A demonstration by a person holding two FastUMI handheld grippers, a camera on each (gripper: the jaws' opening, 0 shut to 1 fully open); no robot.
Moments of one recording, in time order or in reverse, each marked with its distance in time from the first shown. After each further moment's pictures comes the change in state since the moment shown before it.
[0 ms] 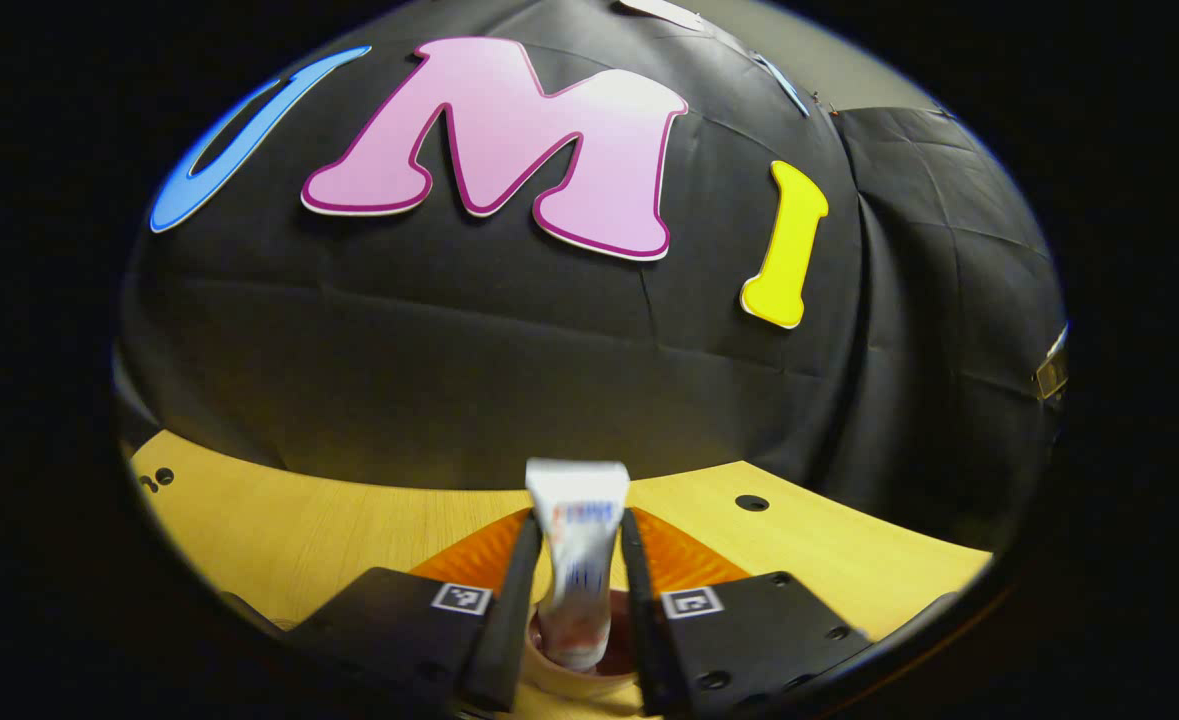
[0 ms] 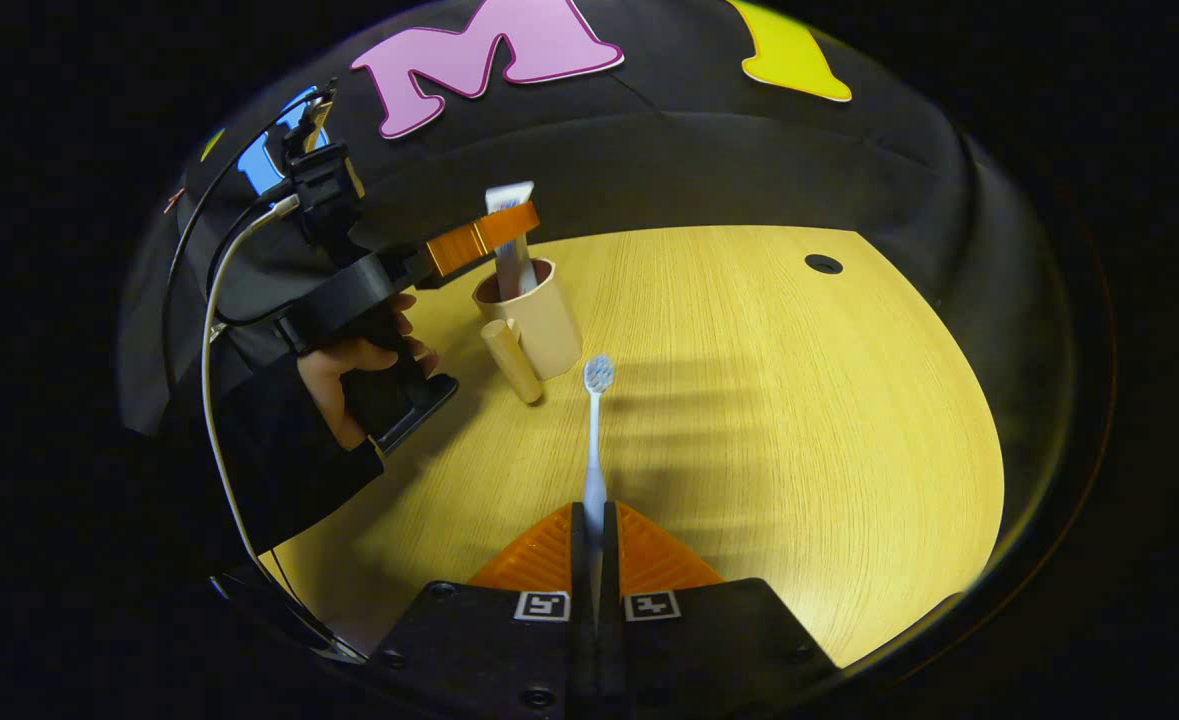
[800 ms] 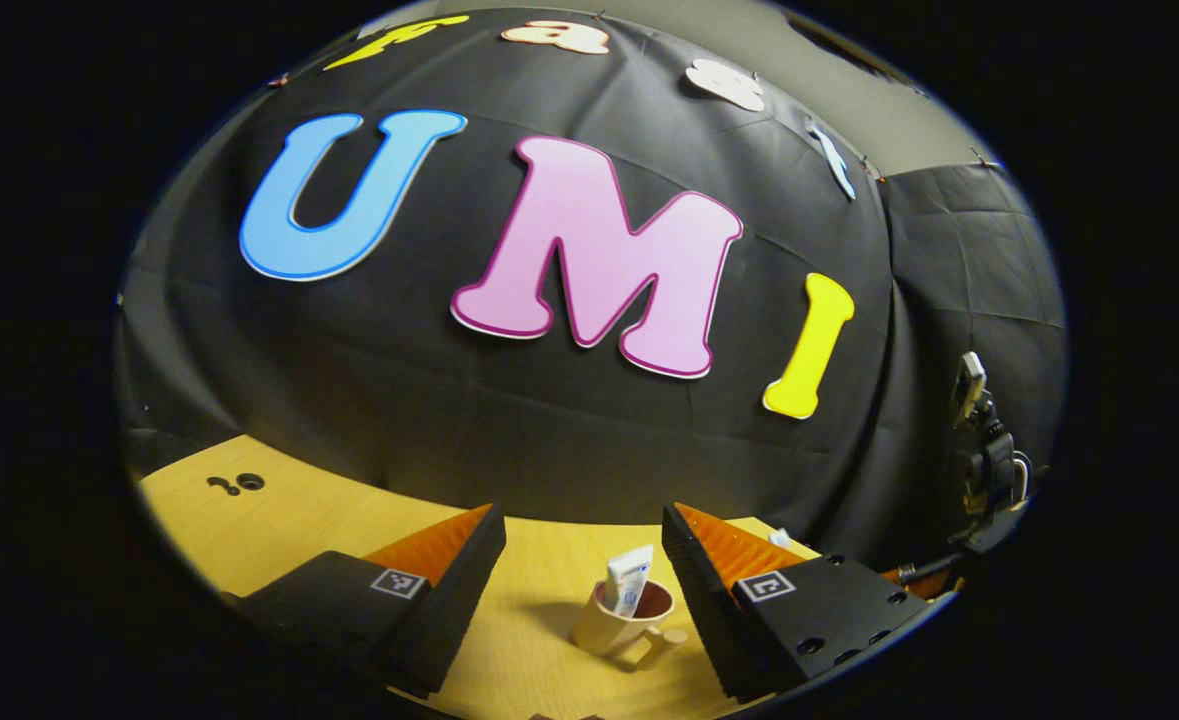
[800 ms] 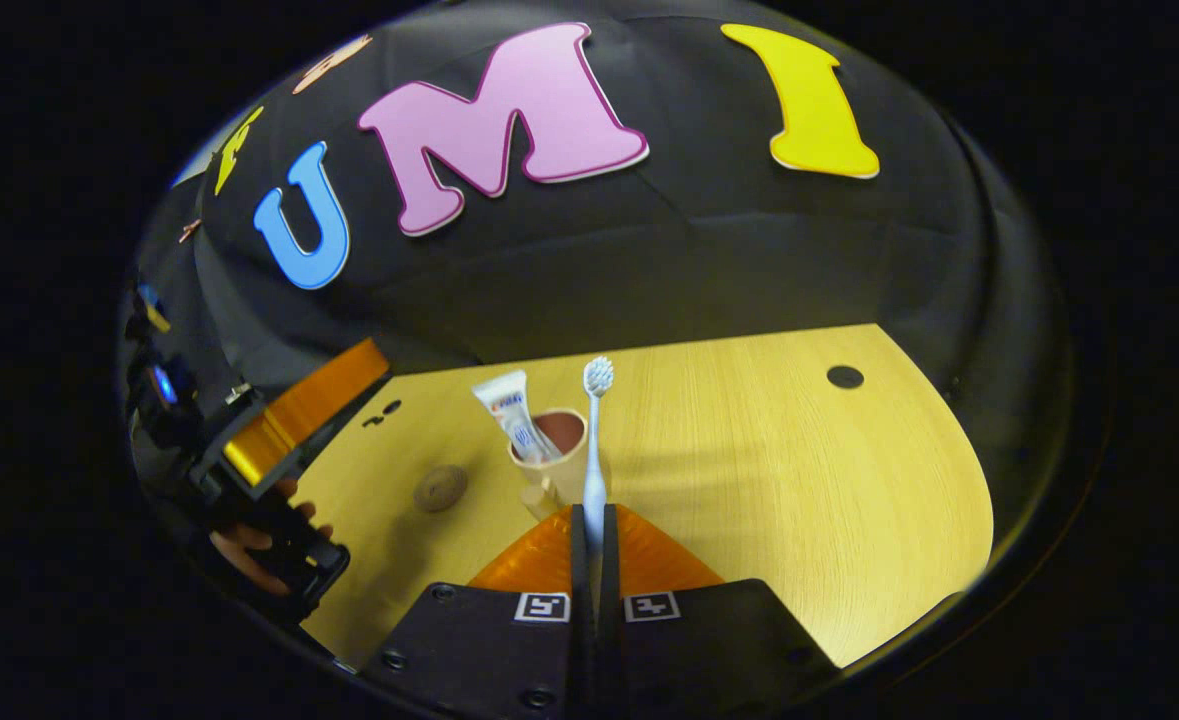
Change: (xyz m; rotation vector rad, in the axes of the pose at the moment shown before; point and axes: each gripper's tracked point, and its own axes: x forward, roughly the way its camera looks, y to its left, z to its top) left arm -0.157 0.045 0.073 -0.130 -0.144 0.156; right arm -0.004 0.028 0.137 0.005 -0.293 0.076
